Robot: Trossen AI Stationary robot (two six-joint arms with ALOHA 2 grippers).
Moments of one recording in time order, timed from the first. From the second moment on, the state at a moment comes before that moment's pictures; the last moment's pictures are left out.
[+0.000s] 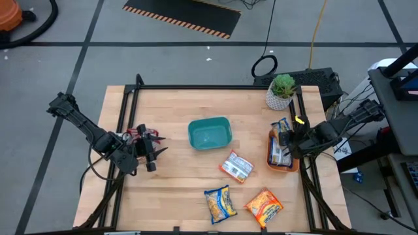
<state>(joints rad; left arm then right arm) -0.65 0.92 0.74 -0.62 -0.89 -0.39 0.47 0.80 0.75 -1.48 0.53 1.85</state>
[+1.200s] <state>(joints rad) -0.65 0.92 0.70 -0.61 -0.85 -0.42 0.49 0.87 0.76 -1.26 0.40 1.80</state>
